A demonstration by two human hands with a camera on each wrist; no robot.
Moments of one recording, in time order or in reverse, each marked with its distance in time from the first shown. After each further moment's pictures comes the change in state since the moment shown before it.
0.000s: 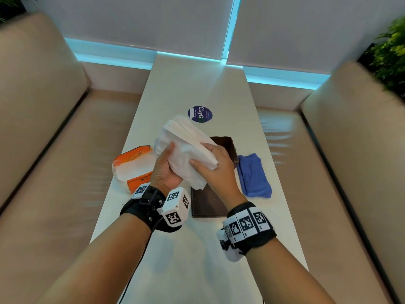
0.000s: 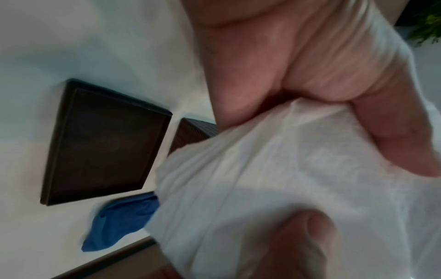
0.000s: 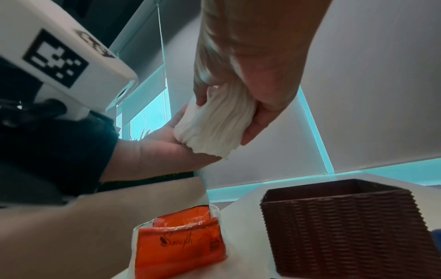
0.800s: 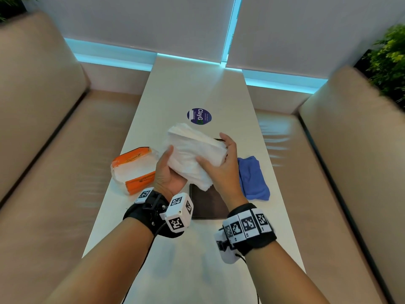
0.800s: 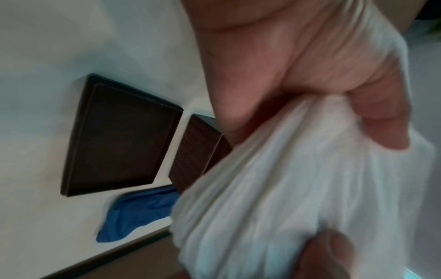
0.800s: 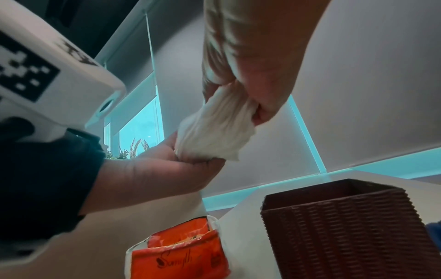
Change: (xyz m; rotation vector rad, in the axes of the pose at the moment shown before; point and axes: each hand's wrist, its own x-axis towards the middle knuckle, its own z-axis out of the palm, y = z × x) left_hand -0.007 -0.009 0.003 -0.064 0.109 0.026; right_hand 0.002 -0.010 -0.004 0.202 0.099 0.080
